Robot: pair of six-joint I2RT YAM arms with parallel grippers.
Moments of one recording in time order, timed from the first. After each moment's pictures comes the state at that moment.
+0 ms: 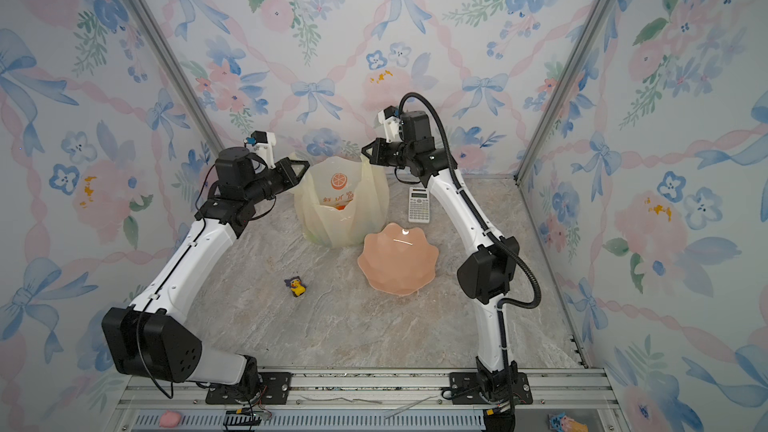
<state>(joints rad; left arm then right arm) -0.17 1.44 1.39 -0.17 0.44 -0.61 0.45 2.10 2.34 -0.59 -0.49 0.46</state>
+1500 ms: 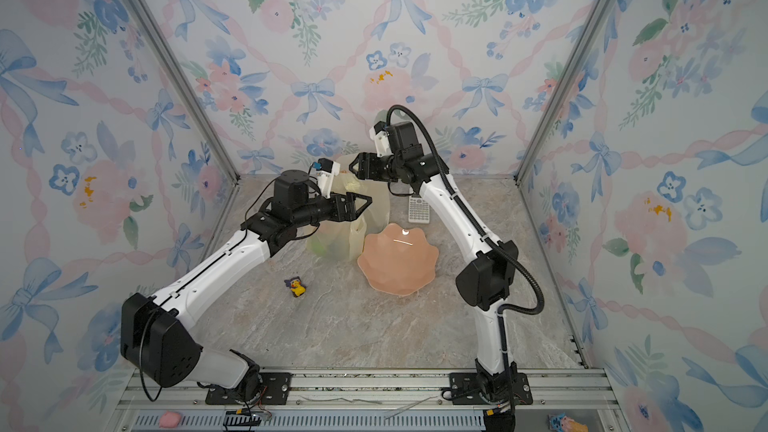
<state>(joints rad) -0.48 1.44 1.29 -0.20 0.38 -0.45 0.51 2.03 2.27 -0.78 -0.32 0.41</state>
